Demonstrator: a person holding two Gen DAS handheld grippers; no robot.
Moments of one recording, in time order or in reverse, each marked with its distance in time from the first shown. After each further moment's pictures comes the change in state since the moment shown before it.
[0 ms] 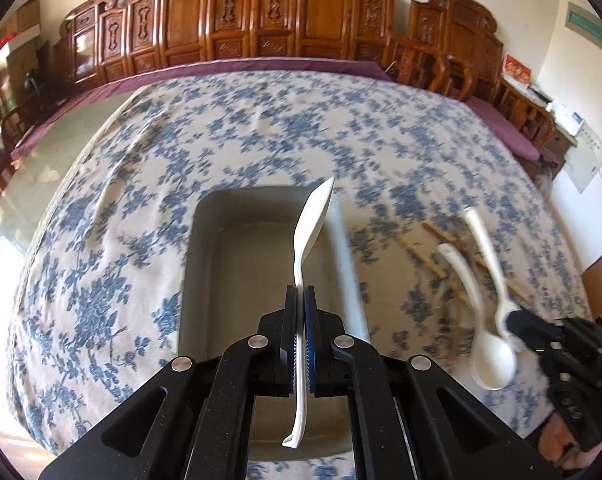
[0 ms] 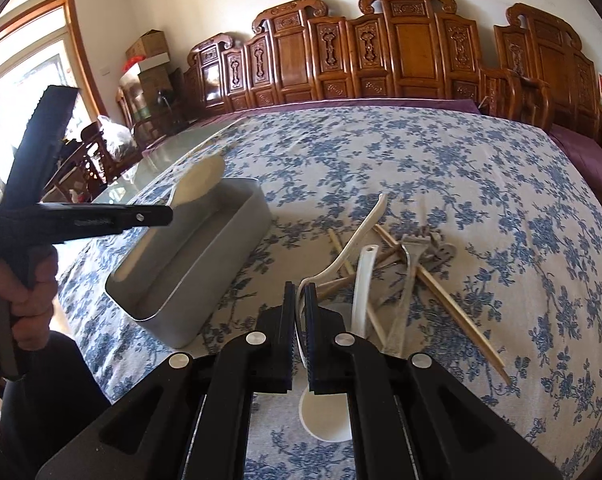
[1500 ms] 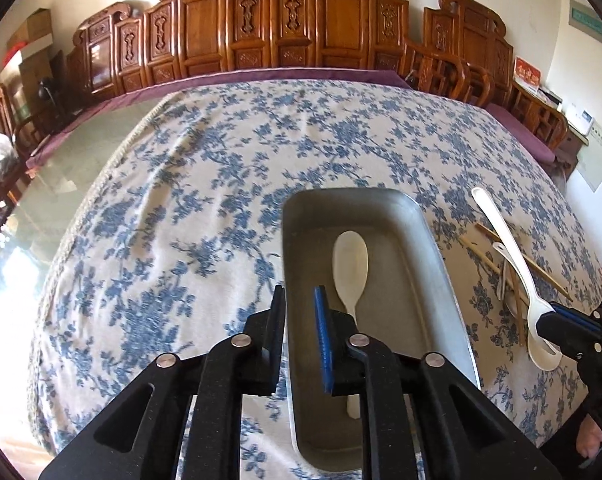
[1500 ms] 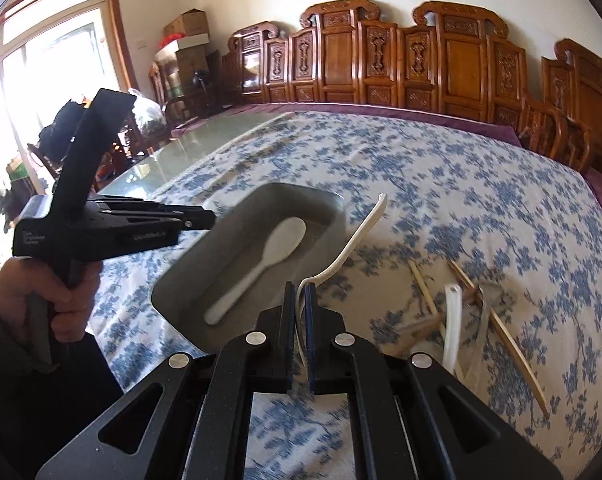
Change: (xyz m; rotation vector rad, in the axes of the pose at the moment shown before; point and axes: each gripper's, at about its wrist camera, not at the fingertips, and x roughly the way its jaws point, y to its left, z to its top) left arm -0.002 0.061 -0.002 0.022 -0.061 0.050; right arm 0.023 0.082 0.029 -0.147 0.019 0.055
